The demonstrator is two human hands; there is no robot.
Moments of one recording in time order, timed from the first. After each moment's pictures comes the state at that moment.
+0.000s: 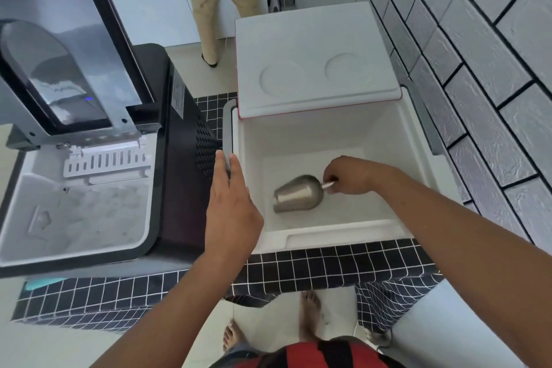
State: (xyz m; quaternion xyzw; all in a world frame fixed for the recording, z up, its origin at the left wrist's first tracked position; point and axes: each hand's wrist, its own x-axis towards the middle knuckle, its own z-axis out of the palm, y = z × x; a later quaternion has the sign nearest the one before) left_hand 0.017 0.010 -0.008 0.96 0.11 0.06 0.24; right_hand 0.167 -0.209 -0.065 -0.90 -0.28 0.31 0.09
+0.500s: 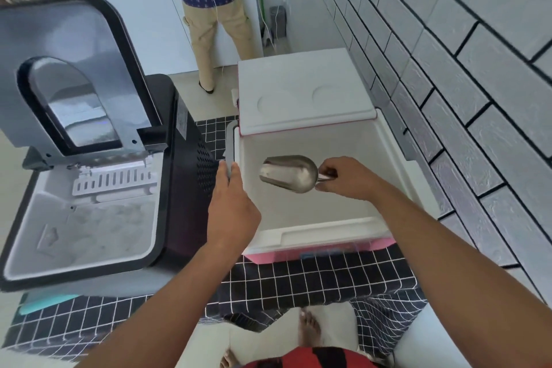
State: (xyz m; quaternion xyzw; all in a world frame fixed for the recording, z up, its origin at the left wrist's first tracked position) left_hand 0.042 0.016 -0.005 0.95 0.13 0.04 0.26; right_hand 0.148 -0.218 -0.032 -0.91 -0.14 0.18 0.34
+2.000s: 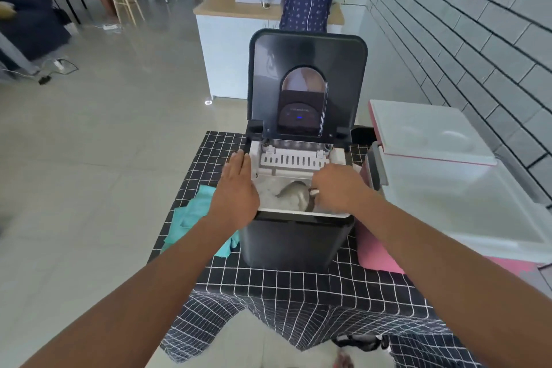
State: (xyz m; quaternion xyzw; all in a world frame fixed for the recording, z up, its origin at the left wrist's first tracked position) left_hand -0.069 0.324 0.035 0.97 0.06 0.12 0.19; right_hand 0.018 0.121 0.075 -0.92 -0.36 0.00 -0.13
